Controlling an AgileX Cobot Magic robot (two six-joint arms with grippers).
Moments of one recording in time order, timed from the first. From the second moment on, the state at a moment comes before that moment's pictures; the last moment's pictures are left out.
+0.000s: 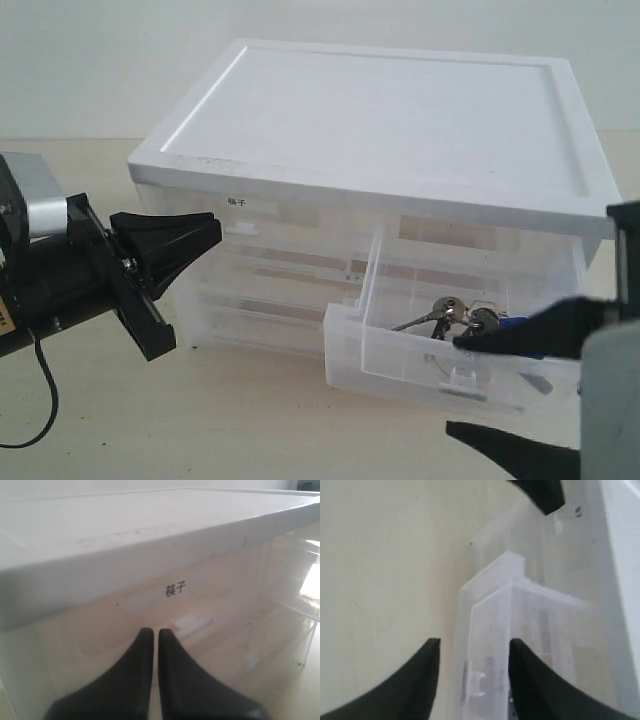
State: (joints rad) left arm -0.22 1.66 -0.35 0.71 -1.22 -0.18; right arm 1.34 0.74 -0.54 -0.65 0.61 0.04
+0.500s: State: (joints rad) left arm -0.22 1.66 -0.35 0.71 -1.22 -0.18; right arm 1.34 0.96 -0.82 -0.78 1.04 0.53
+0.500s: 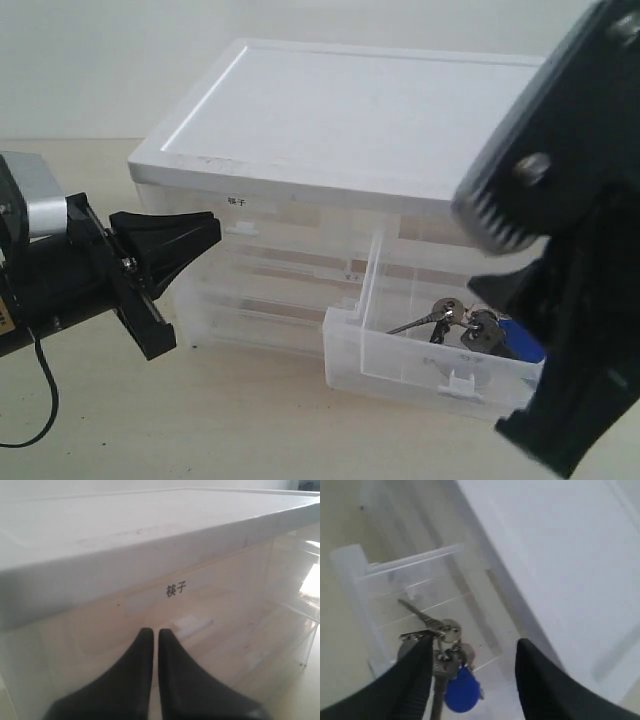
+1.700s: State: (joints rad) left arm -0.22 1.66 -0.35 0.71 -1.22 -0.18; right arm 0.88 1.27 -0.88 -0.25 0.81 -0.04
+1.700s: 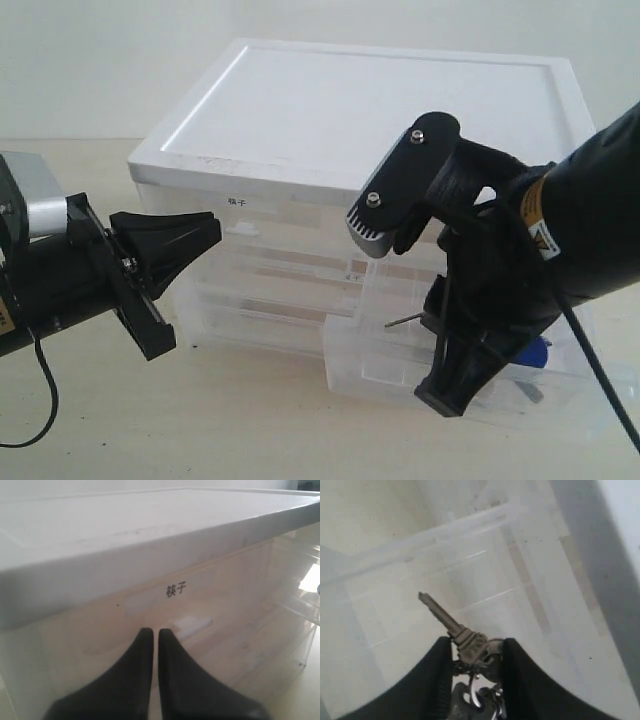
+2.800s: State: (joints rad) left arm -0.22 1.66 -0.35 0.72 -1.22 -0.18; right arm 1.06 1.05 -0.93 -0.56 0.93 0.06
